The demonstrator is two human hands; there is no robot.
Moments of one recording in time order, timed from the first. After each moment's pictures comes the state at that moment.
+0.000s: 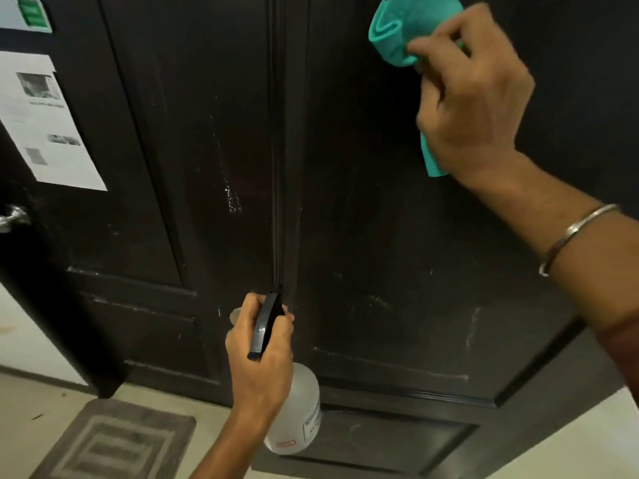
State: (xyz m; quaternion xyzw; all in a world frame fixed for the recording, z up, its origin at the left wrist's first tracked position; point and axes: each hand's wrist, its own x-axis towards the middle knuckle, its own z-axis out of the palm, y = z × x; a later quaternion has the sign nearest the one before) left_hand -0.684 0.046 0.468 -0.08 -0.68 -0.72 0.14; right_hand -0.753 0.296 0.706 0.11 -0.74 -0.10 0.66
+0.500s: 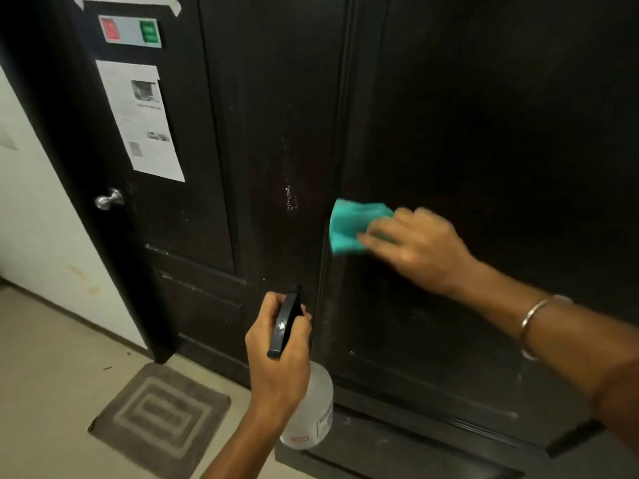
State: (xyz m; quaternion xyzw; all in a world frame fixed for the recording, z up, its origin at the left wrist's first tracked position) left_hand -0.674 0.025 0.466 -0.05 -0.68 -0.71 0.18; right_hand -0.775 0.269 0.566 0.40 -0.78 -0.23 0.42
